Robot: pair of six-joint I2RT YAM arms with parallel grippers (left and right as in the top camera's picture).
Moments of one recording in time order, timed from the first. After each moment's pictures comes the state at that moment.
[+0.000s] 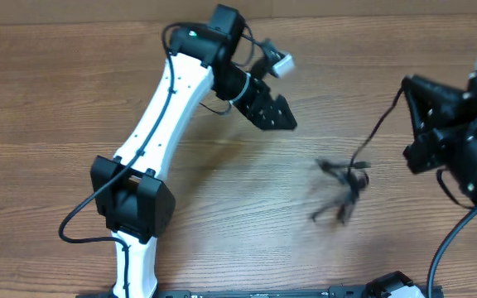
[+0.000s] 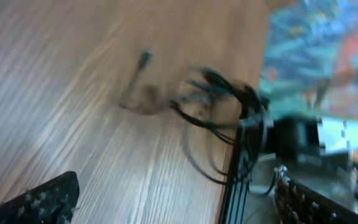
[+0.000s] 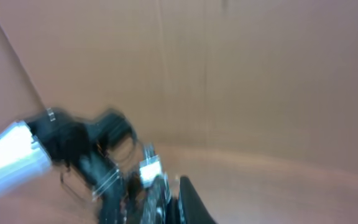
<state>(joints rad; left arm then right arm) -0.43 2.12 2.14 -1.40 0.89 0.44 0.36 1.05 1.87 -1.02 0.03 0.12</state>
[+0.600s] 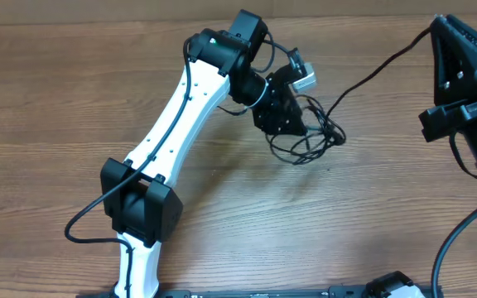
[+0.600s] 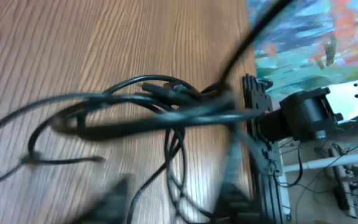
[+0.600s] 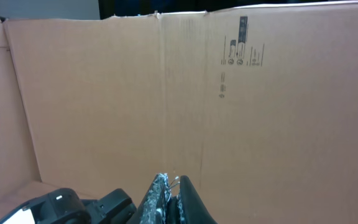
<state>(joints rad) -0.50 2.12 2.14 -1.34 0.93 0.66 0.36 1.06 1.87 -0.71 0.04 0.02</state>
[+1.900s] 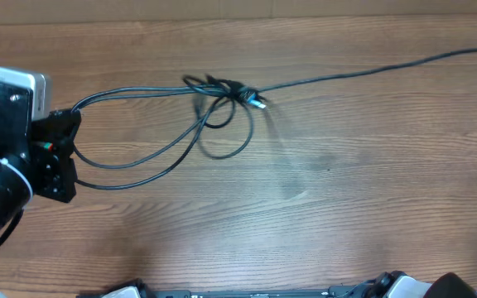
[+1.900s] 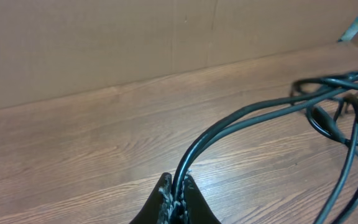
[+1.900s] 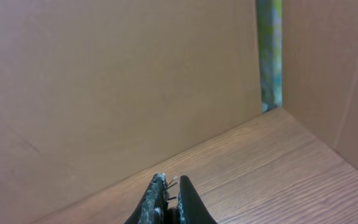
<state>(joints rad) 0.31 1.31 2.37 -1.66 0.52 0.28 -0.72 1.44 1.88 -0.76 -0.51 0.19</state>
